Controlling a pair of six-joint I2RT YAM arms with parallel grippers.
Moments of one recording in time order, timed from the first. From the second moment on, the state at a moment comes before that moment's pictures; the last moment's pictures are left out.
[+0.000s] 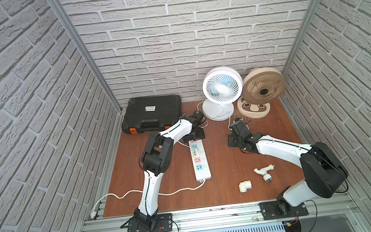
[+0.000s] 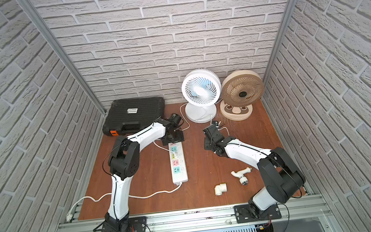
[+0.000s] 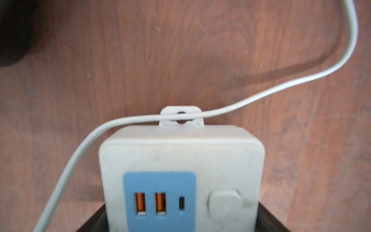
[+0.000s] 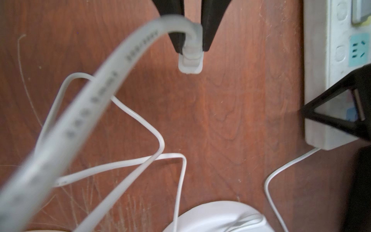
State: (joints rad) left arm -0.50 2.21 1.70 -0.80 -0.07 -0.69; right arm 0.40 1.52 0.87 -0.30 0.24 0.60
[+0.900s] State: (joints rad) left arm -0.50 2.21 1.70 -0.84 -0.11 -0.73; right arm 0.09 1.73 0.99 -0.34 0.09 0.54
